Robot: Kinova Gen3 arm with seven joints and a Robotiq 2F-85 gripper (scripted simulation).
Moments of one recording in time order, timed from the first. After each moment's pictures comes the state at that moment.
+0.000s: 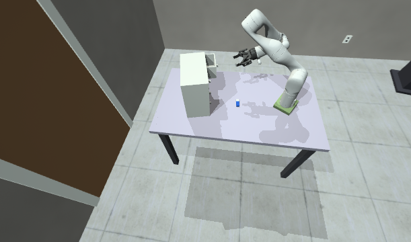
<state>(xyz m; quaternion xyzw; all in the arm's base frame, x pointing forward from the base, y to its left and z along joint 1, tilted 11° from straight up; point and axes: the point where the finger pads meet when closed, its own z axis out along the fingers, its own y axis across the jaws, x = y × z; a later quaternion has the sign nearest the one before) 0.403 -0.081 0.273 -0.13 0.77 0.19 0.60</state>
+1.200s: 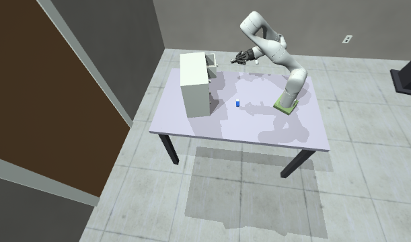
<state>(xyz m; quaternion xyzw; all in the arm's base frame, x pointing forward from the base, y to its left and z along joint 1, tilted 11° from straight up) 0.419 -0.078 0.270 -0.12 0.77 0.18 0.60</state>
